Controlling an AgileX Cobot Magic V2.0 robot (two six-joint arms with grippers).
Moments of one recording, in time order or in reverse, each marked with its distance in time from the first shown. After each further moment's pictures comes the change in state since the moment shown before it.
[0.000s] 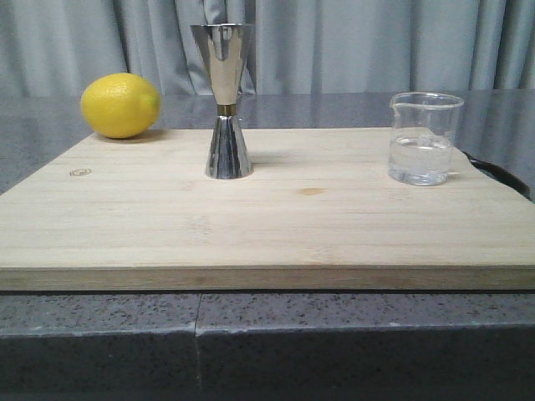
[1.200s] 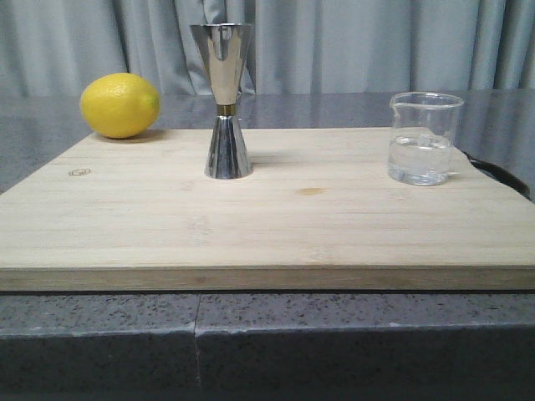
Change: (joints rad) left arm 0.000 0.000 0.000 -0.009 0.000 0.000; right arm 0.000 0.000 0.000 0.000 -0.169 0.000
